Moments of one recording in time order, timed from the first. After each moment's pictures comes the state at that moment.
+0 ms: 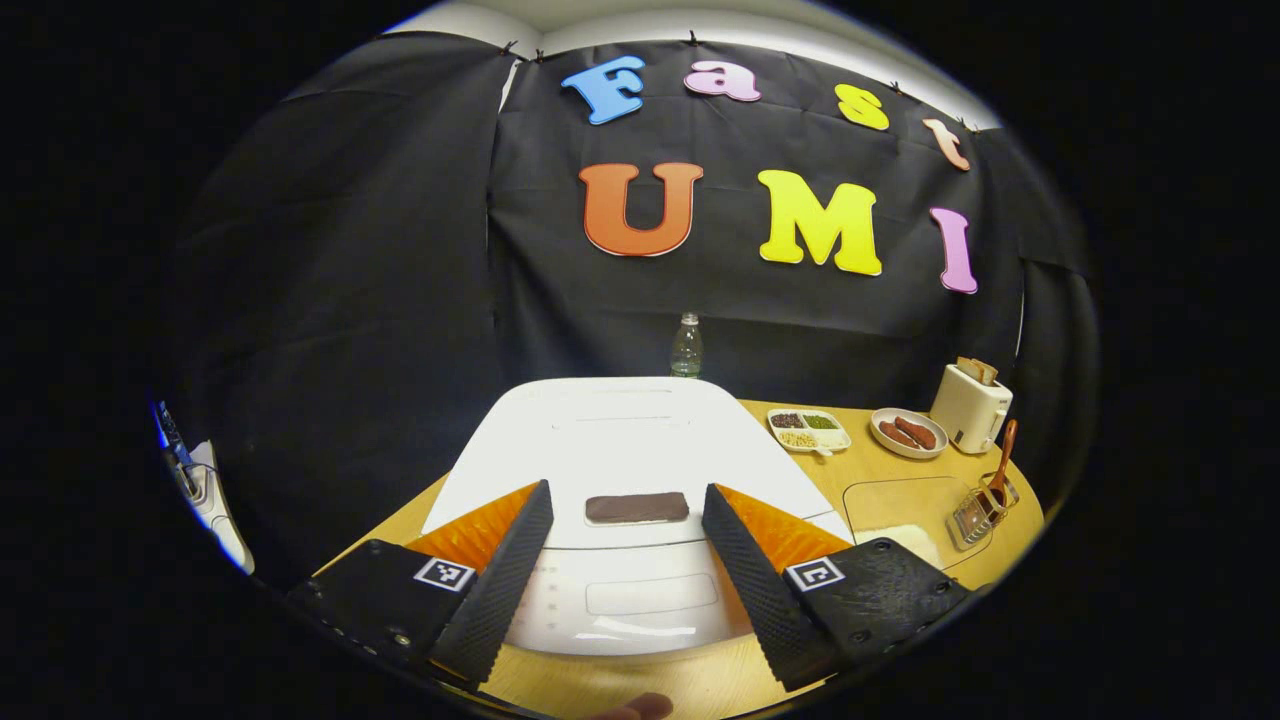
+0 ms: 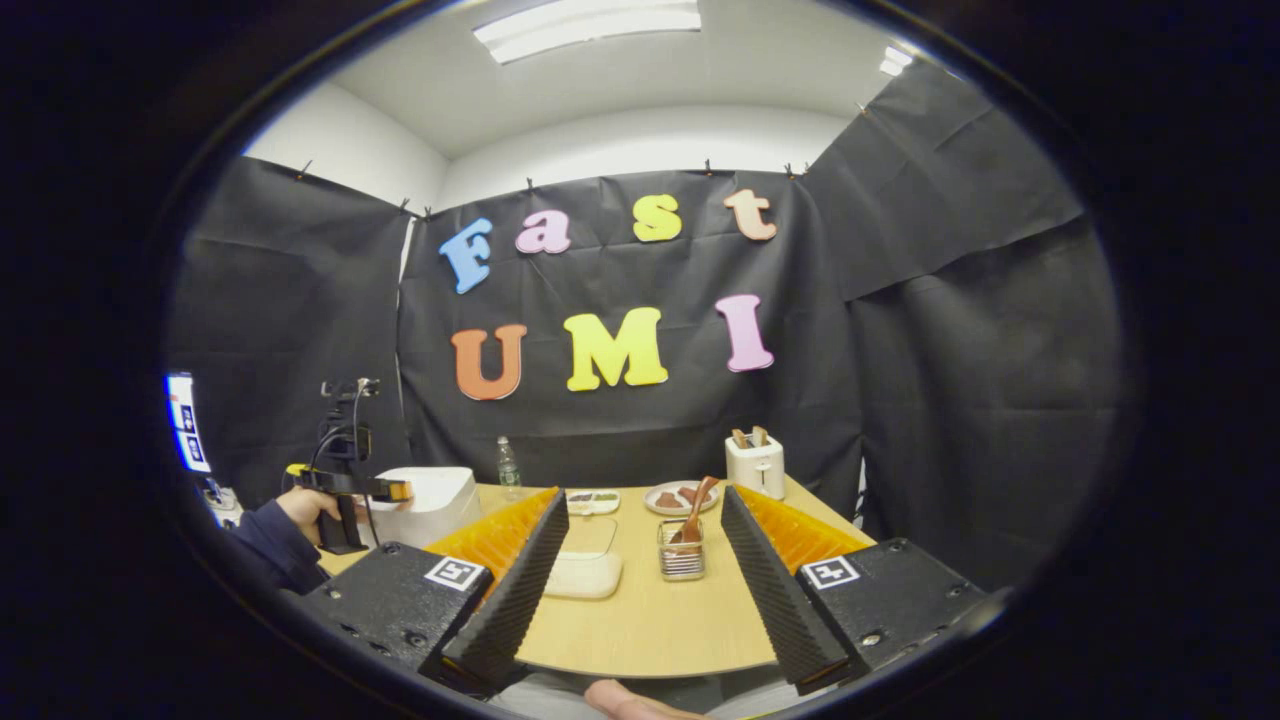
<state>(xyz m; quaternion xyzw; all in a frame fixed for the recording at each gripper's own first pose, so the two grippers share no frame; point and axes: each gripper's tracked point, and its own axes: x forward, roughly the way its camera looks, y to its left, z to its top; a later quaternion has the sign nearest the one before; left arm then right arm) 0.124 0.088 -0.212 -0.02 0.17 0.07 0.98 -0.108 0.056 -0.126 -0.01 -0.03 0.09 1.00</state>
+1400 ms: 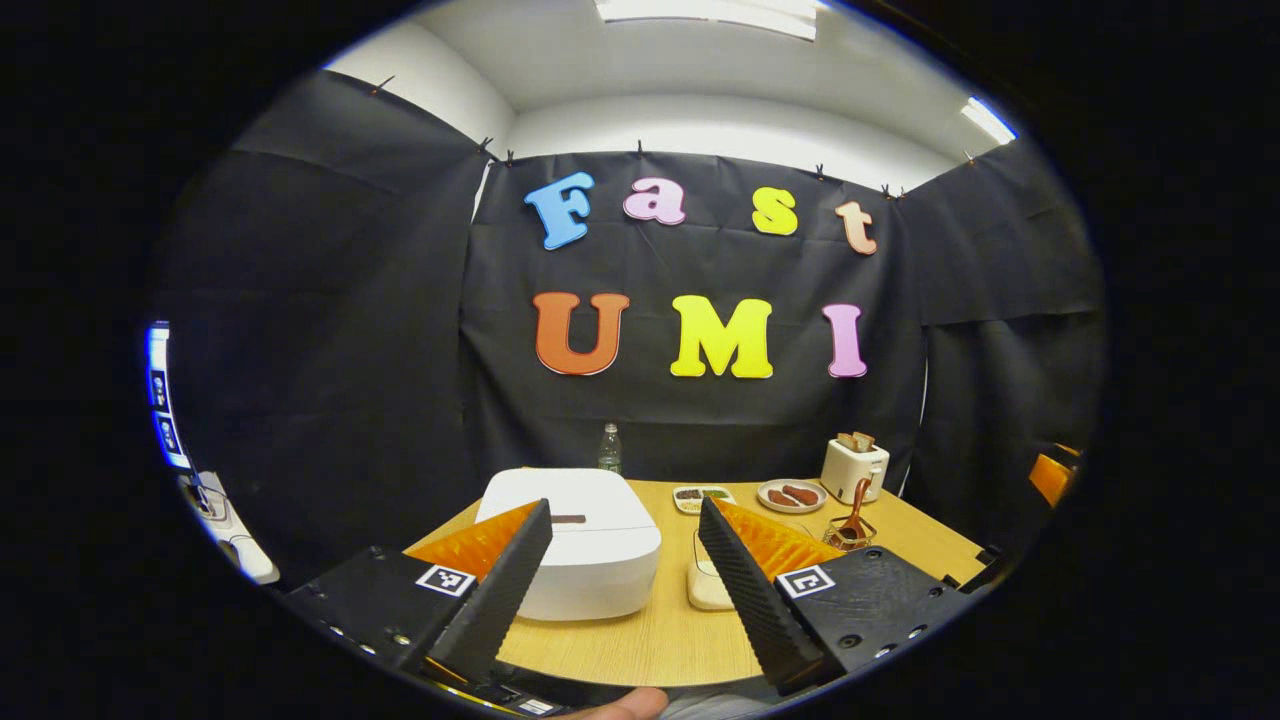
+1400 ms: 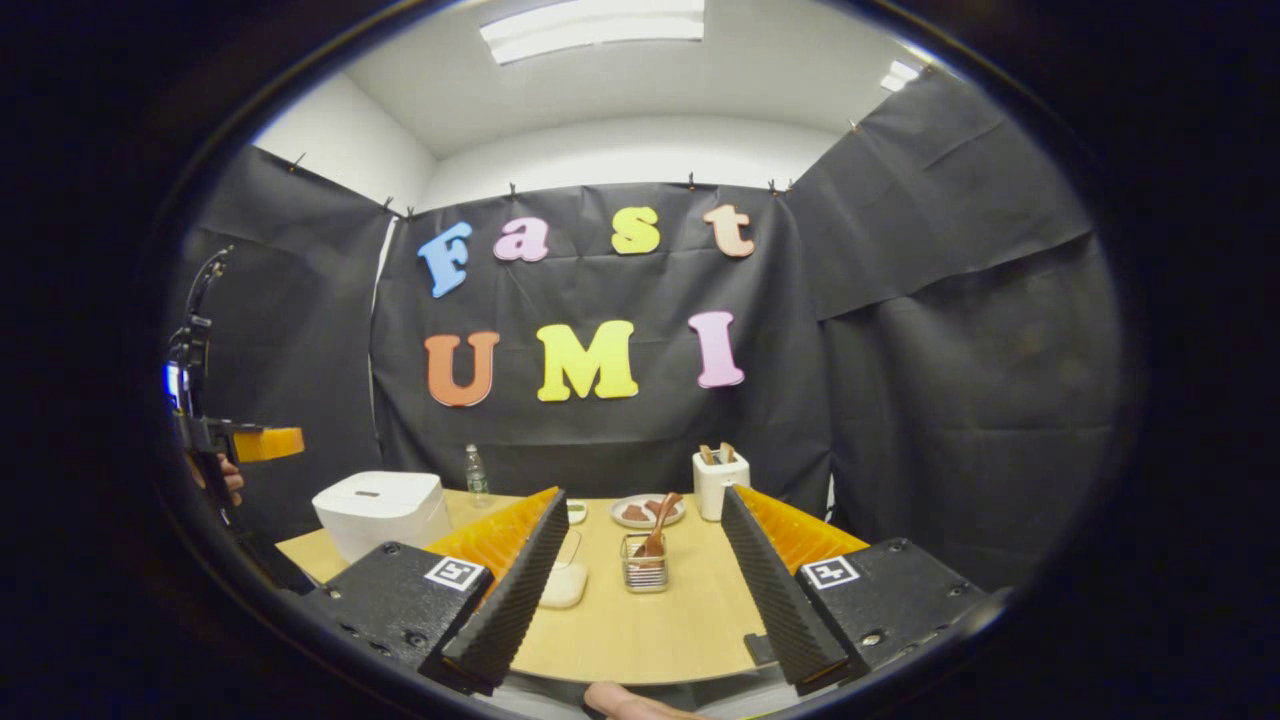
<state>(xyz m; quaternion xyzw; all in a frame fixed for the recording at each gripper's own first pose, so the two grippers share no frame) -0.060 0.012 -0.079 -0.02 0.02 -0.02 1.00 -0.108 0.033 -0.099 -0.02 -0.04 0.05 1.00</state>
